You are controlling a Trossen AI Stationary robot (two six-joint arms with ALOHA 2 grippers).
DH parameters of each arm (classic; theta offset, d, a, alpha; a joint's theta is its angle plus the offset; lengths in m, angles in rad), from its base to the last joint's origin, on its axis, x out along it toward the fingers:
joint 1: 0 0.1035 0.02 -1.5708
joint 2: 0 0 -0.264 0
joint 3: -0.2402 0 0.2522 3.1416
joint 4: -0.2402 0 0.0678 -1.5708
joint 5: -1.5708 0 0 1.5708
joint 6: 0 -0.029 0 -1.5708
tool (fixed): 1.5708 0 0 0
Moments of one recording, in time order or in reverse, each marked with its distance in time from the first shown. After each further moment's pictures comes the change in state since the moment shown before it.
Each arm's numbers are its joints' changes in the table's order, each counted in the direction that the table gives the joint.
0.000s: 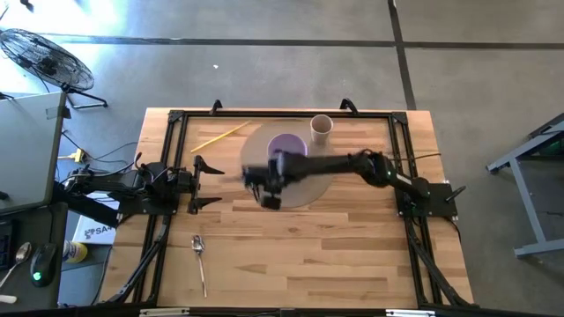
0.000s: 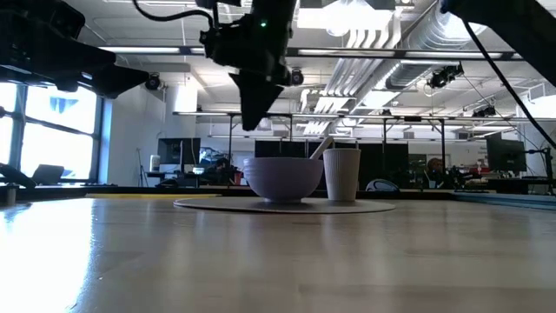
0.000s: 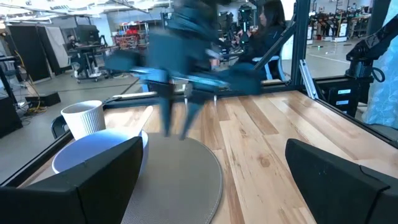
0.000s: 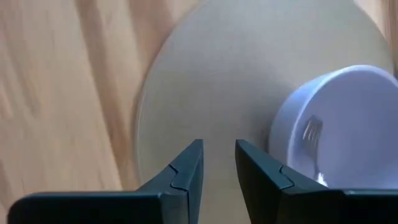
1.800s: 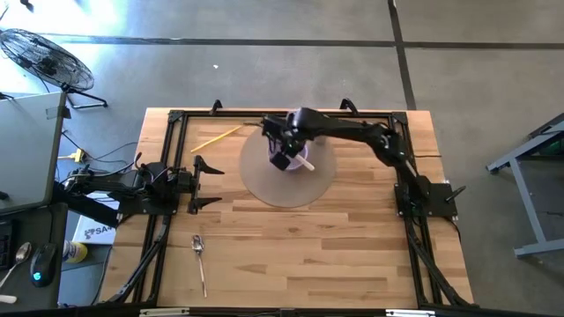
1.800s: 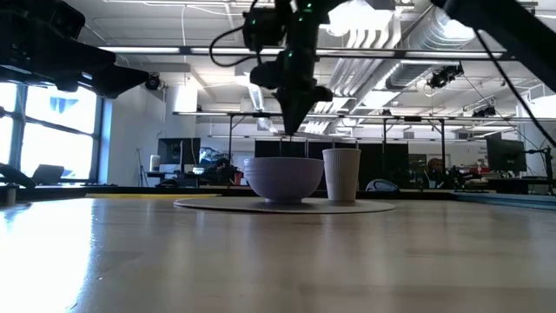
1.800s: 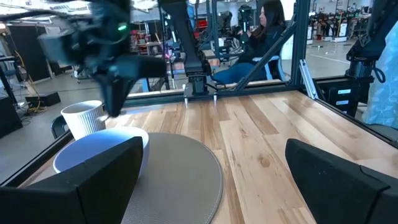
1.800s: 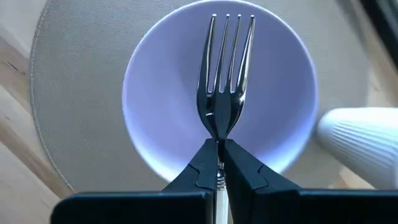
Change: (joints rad) left arm 0.000 0.000 0.000 0.000 0.000 0.000; right arm -0.294 -0.130 0.144 -0.039 0.164 -0.199
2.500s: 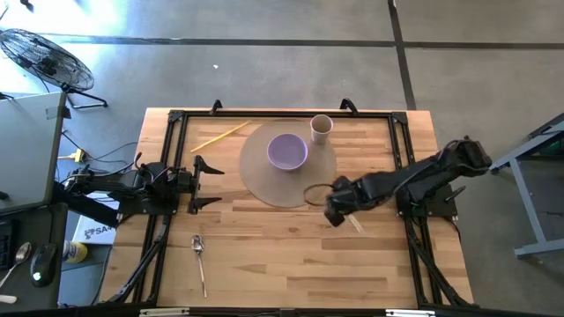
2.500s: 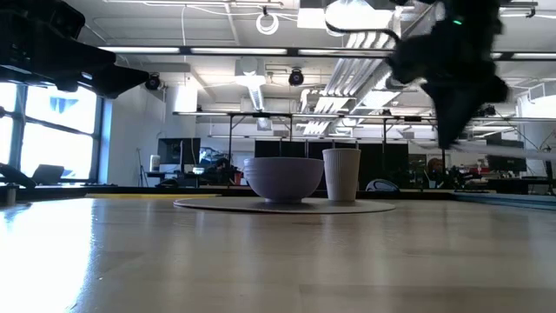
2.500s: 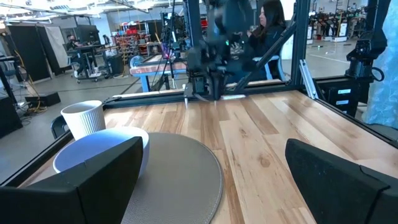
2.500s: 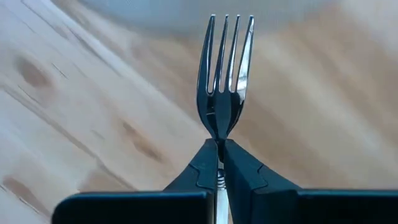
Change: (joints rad) left arm 0.000 0.000 0.000 0.000 0.000 0.000; right arm 0.487 -0.723 1.137 0.363 -0.043 -0.722
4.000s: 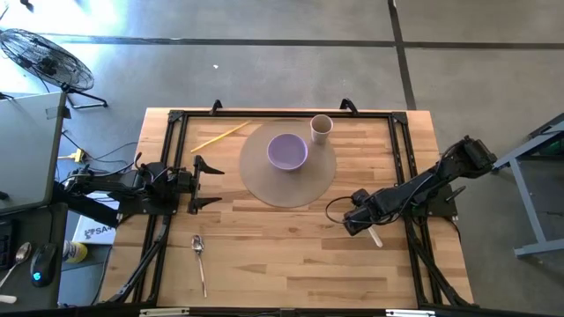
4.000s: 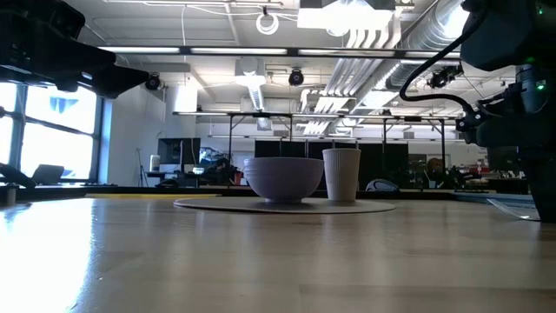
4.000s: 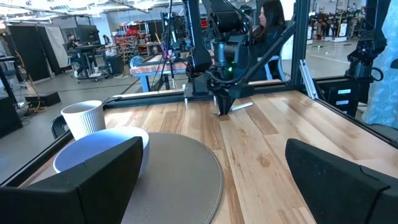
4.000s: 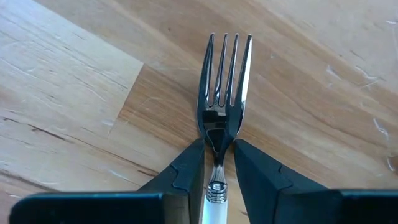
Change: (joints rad) left arm 0.000 0.000 0.000 0.000 0.000 0.000; right arm 0.177 -0.045 0.374 0.172 0.135 -0.350
